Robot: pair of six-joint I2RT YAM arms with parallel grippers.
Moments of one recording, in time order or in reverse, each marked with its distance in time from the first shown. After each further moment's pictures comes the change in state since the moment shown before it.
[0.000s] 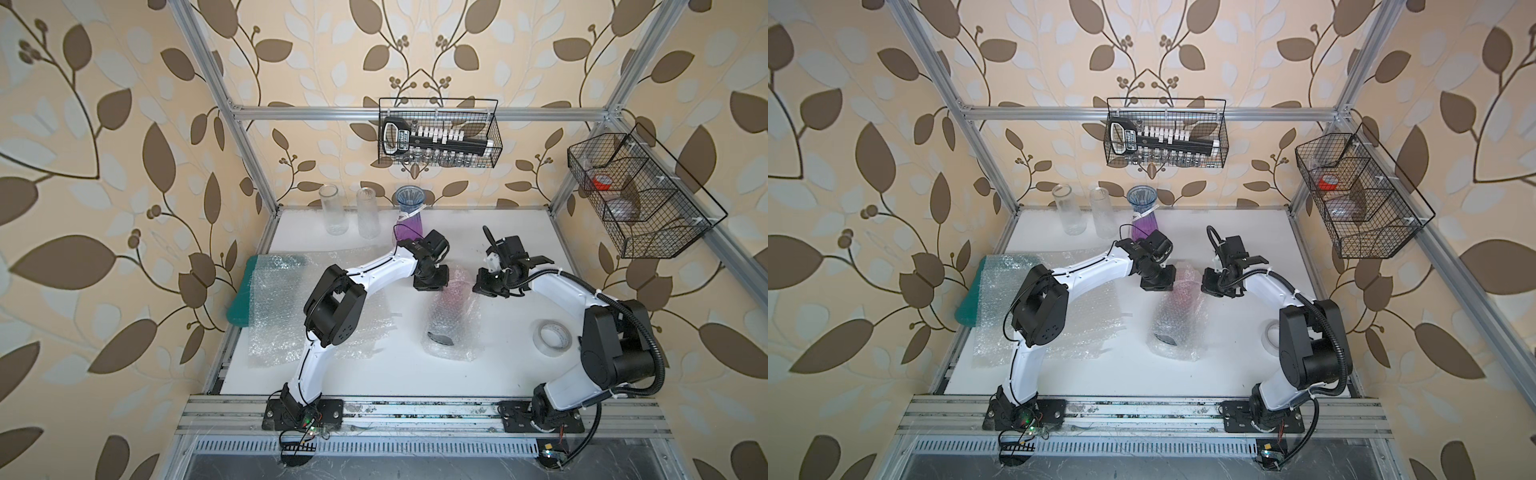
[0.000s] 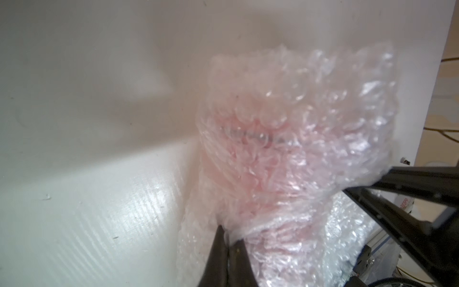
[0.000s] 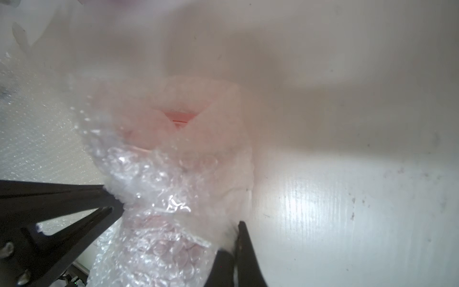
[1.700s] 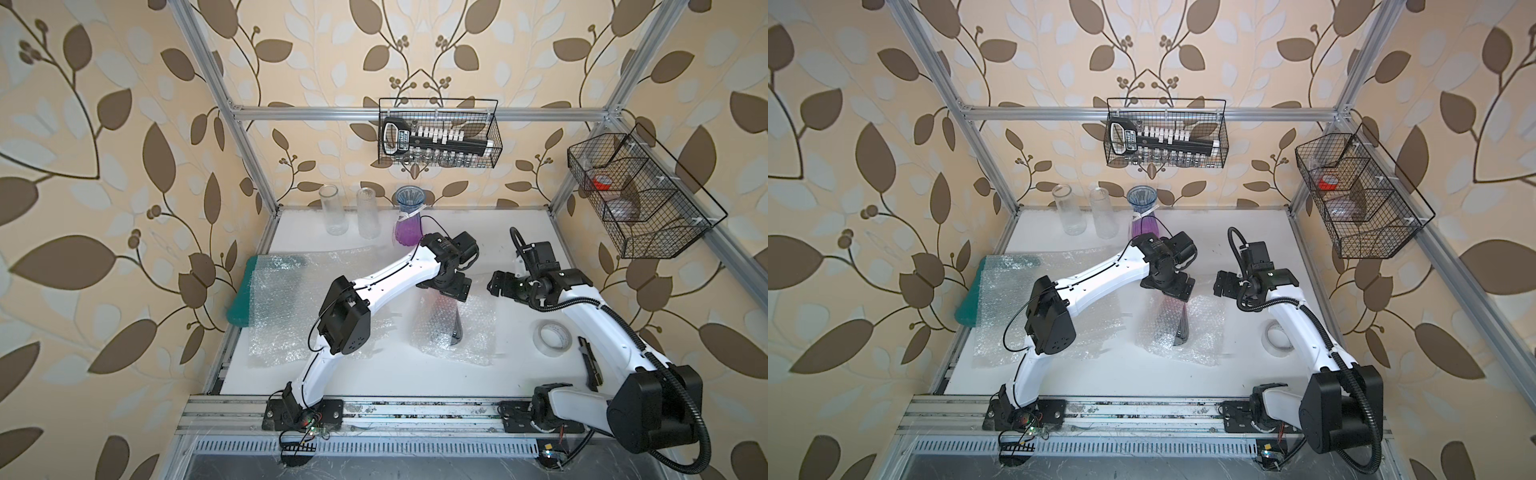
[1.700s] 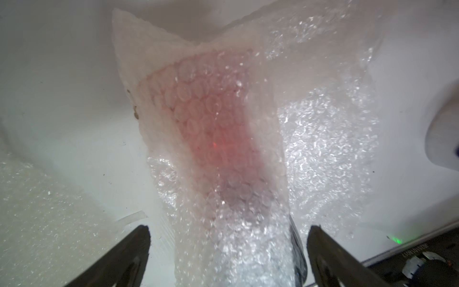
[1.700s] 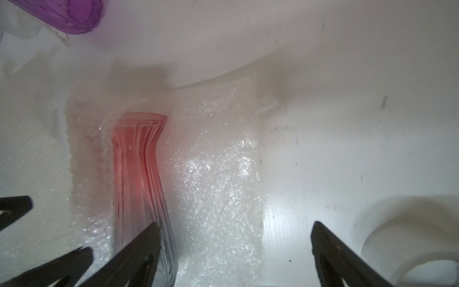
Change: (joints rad) left arm -0.165 0.078 0.371 -0.476 -0.293 0.132; right arm -0.036 -0.327 -0.055 -0.183 0.219 -0.021
